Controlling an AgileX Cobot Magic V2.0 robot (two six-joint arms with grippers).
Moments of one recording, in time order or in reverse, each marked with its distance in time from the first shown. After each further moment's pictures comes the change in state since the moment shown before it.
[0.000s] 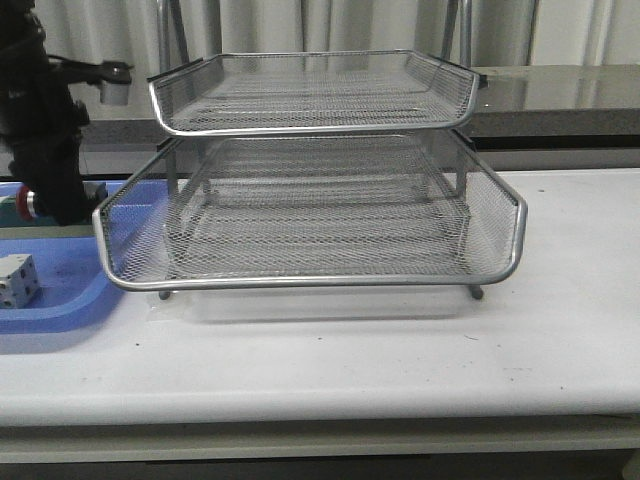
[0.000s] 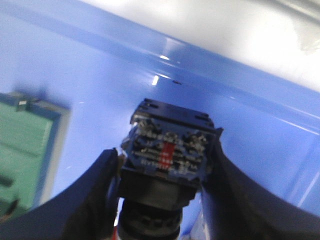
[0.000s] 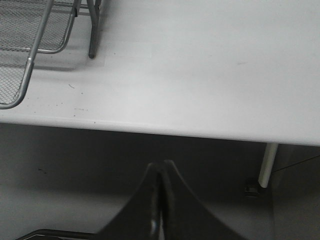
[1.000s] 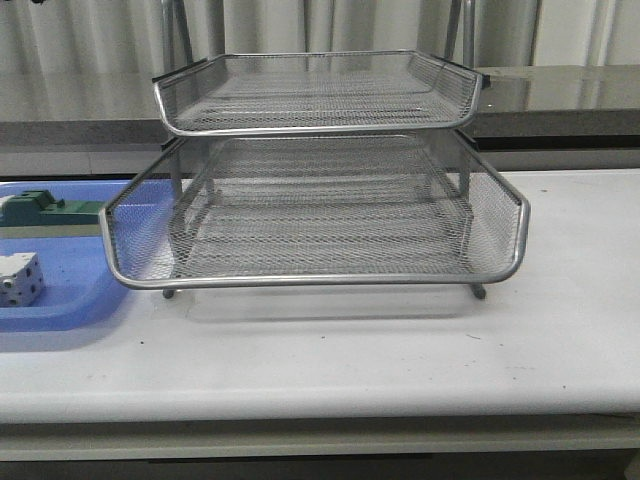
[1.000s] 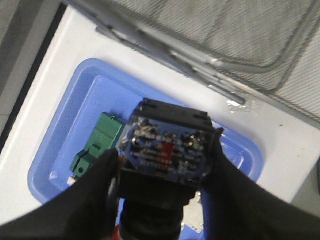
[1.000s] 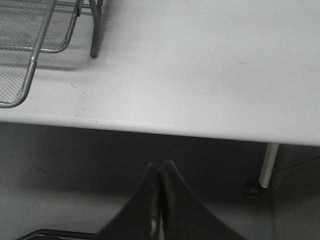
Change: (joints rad) left arm -0.103 -0.503 0.093 -0.038 0.057 -0.185; right arm 0.000 0.000 0.000 0.000 0.000 0.001
